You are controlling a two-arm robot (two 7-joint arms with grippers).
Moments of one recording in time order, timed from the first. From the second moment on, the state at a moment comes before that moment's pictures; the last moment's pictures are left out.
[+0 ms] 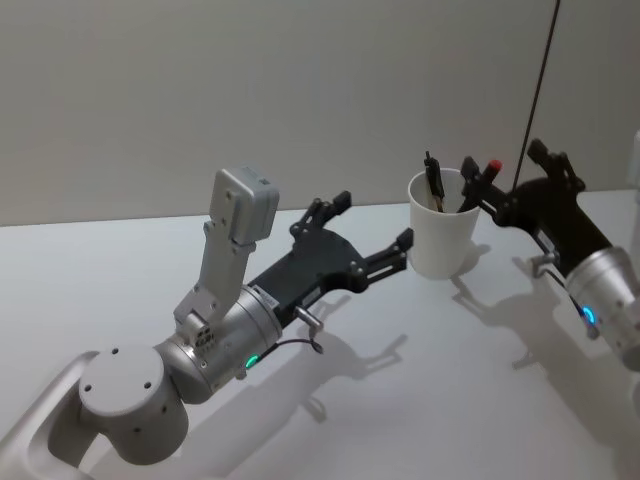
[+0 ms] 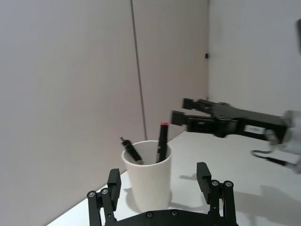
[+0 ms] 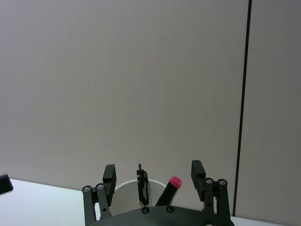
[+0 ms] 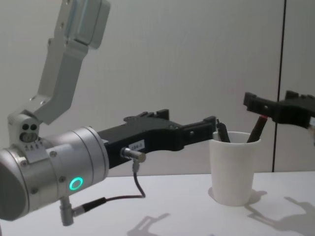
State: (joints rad) left arm -0.22 0.32 0.43 -1.60 -0.38 0.00 -0.35; right arm 0.19 0.27 -0.27 -1.56 0.35 -0.07 0.13
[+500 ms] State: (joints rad) left arm -0.23 0.36 0.44 -1.62 -0.27 0.01 -0.15; right arm 0.04 0.32 -0.24 -1.71 0.30 0.00 0.08
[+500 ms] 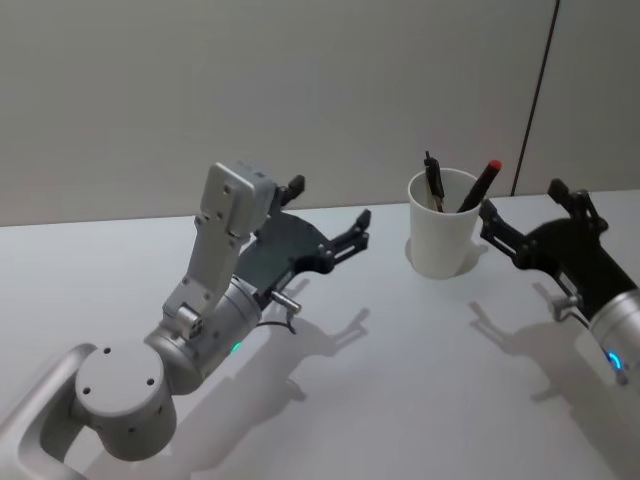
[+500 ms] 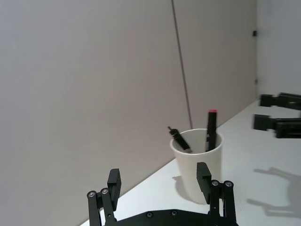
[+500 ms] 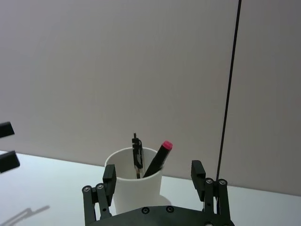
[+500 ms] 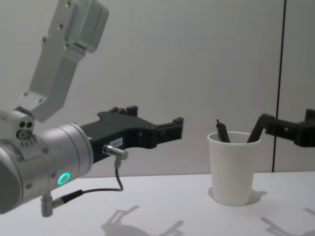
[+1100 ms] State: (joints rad) left arm -0.24 0.38 0.45 -1.63 -0.20 0.01 -0.01; right arm -0.01 0.34 -0.23 -1.77 0.29 0.03 0.07
